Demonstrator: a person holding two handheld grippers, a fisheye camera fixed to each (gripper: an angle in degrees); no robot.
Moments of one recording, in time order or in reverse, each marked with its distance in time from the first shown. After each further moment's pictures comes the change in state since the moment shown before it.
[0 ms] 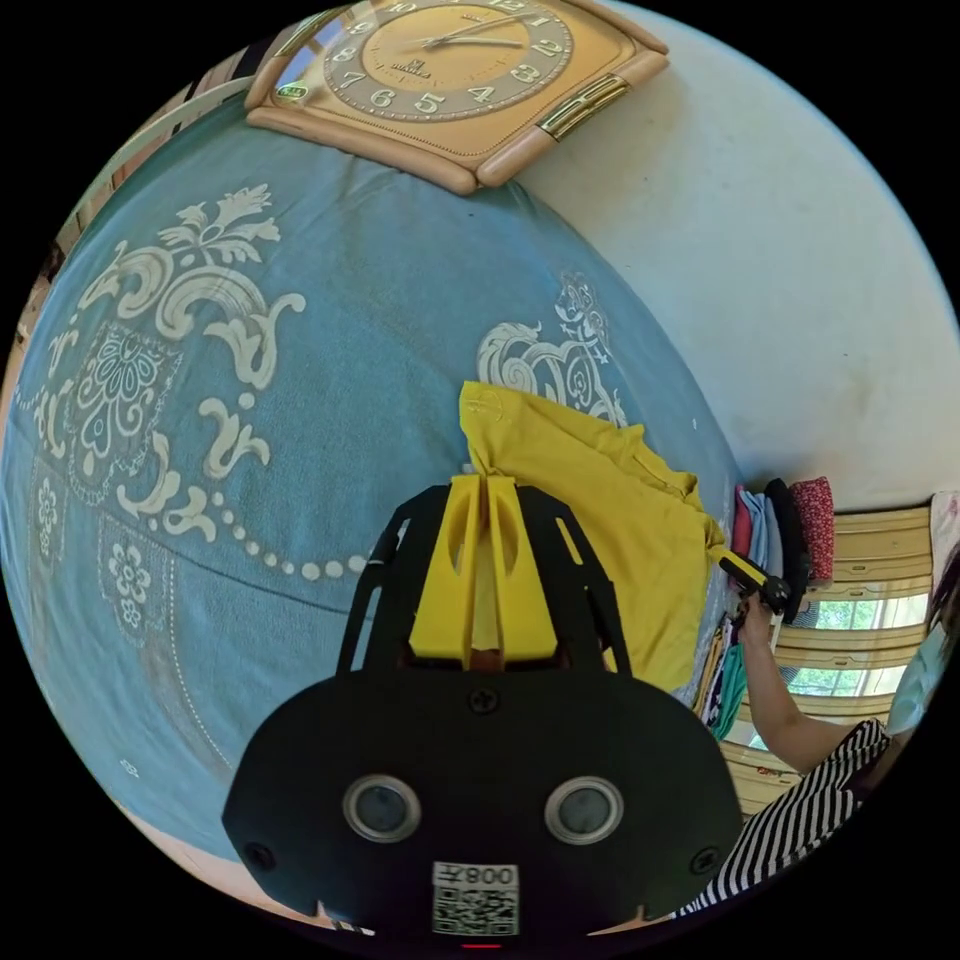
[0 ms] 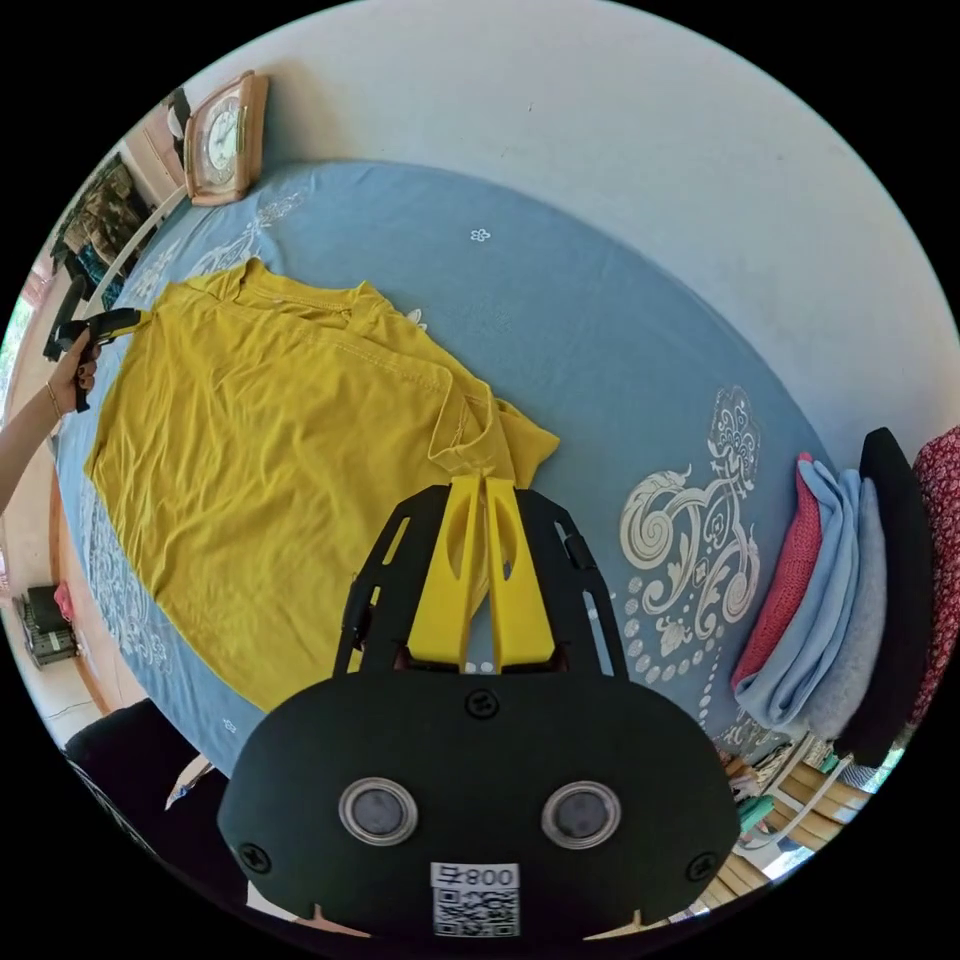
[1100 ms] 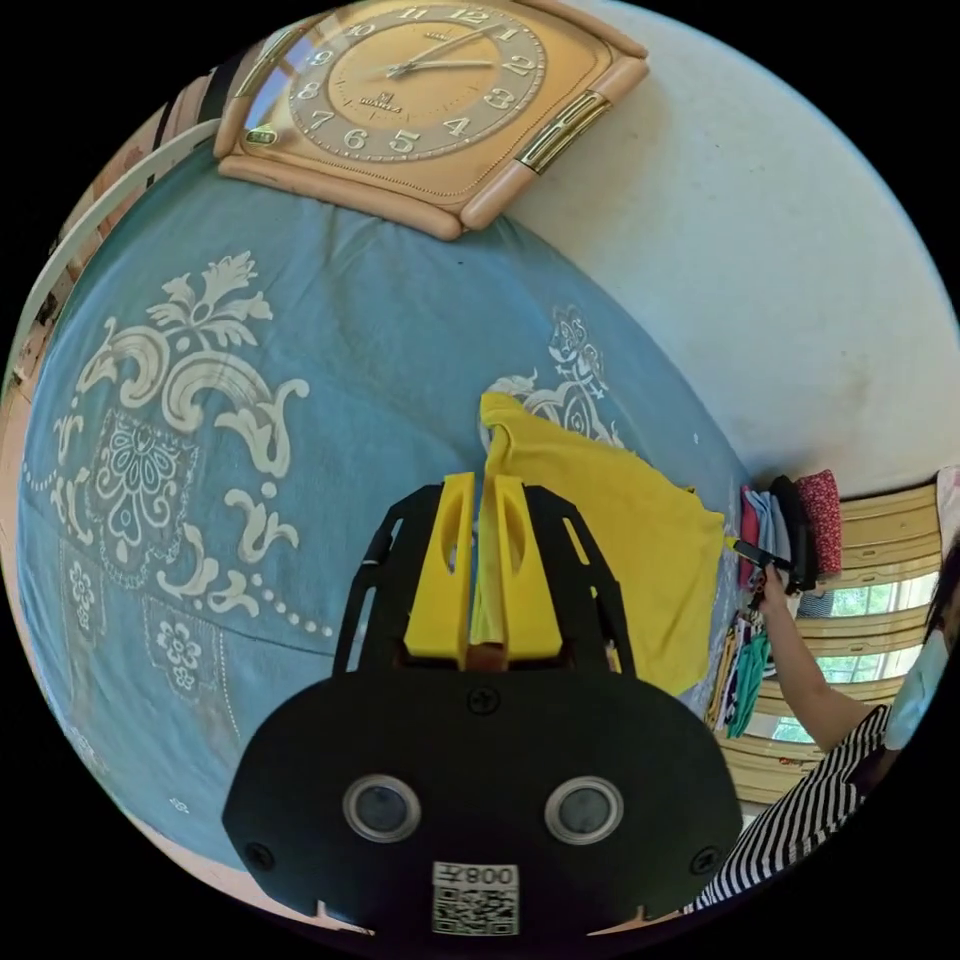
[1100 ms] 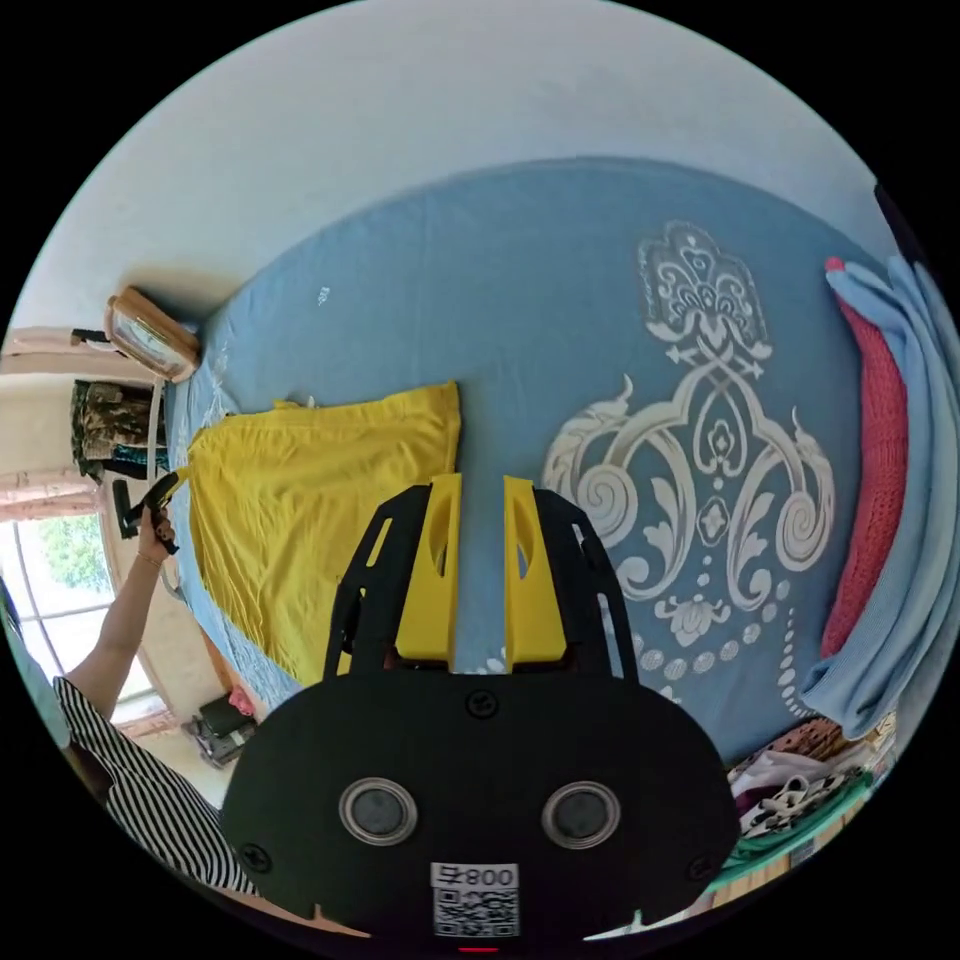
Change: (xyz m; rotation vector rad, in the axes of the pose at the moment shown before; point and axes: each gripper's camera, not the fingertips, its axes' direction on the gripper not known) left arm -0.054 -0.036 -0.032 0.025 -0.026 0.055; right arm 0.197 0.026 0.051 -0.099 -0.388 0.420
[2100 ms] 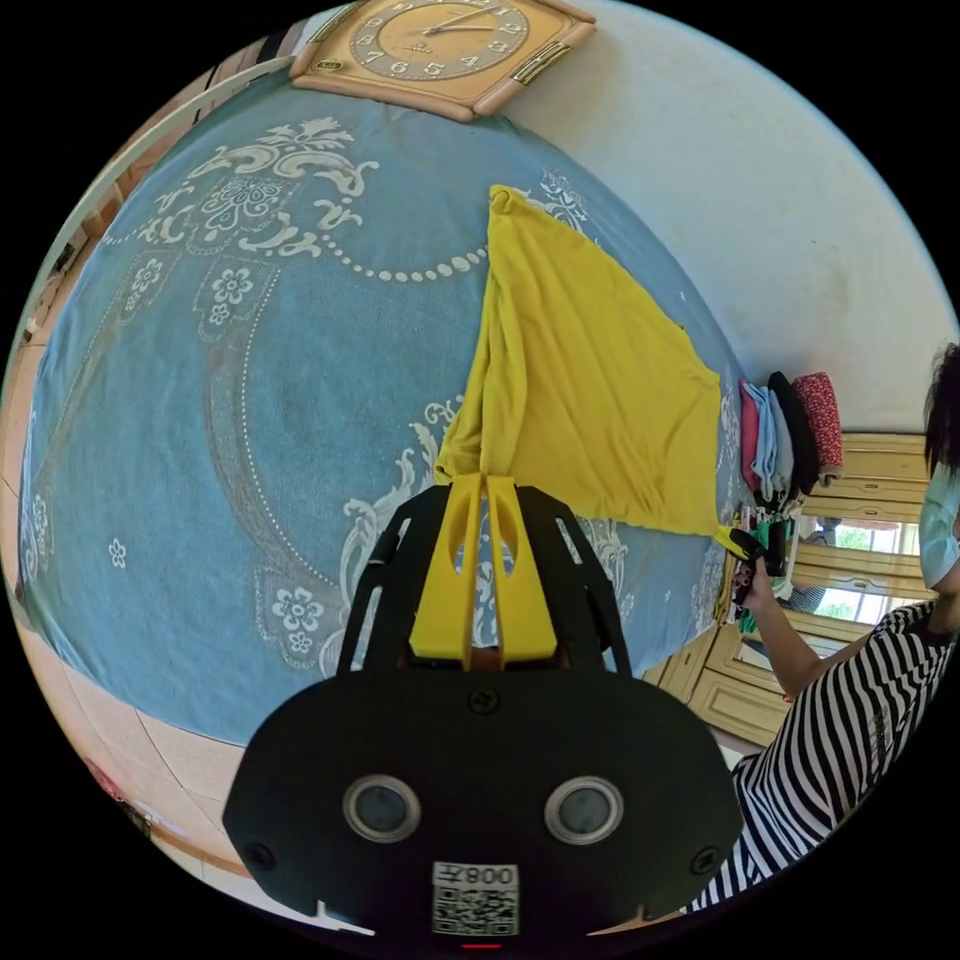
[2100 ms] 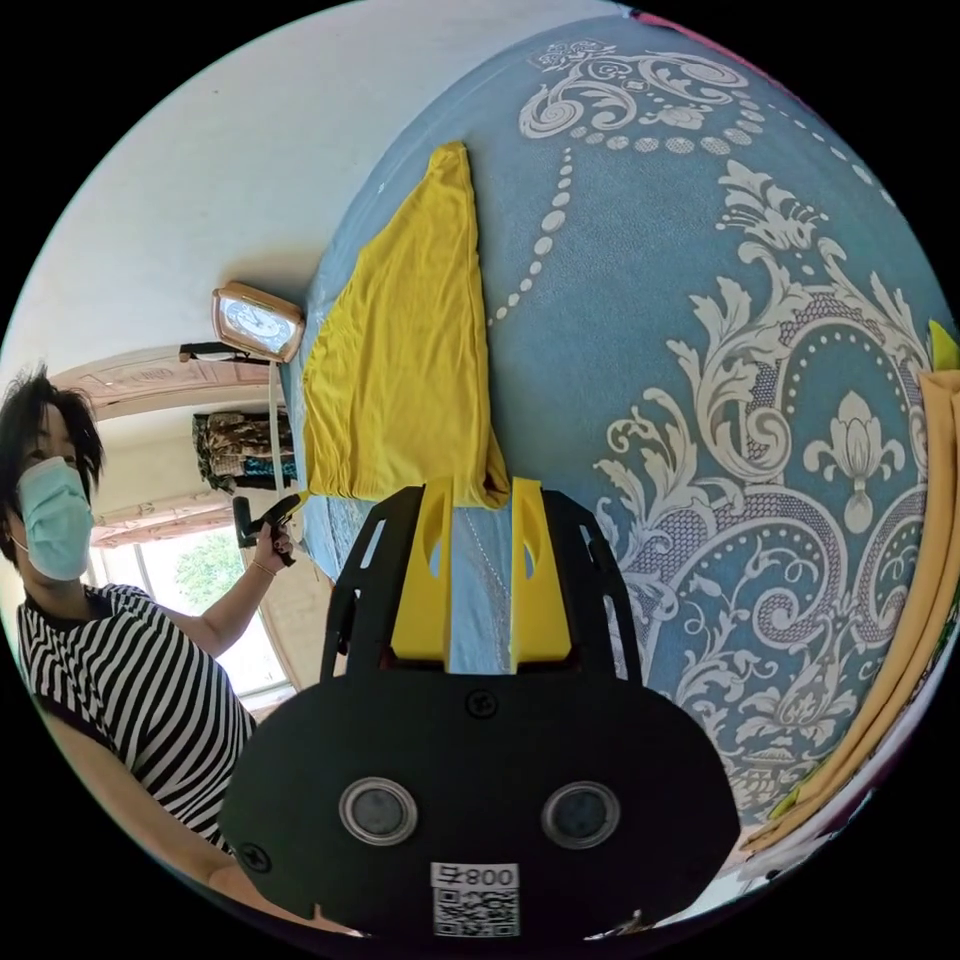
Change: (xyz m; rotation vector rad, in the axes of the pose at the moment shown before) left arm -0.061 0.179 0.021 -0.187 -0.034 -0.006; right arm 0.145 0.197 0.049 -0.024 -0.427 0.143
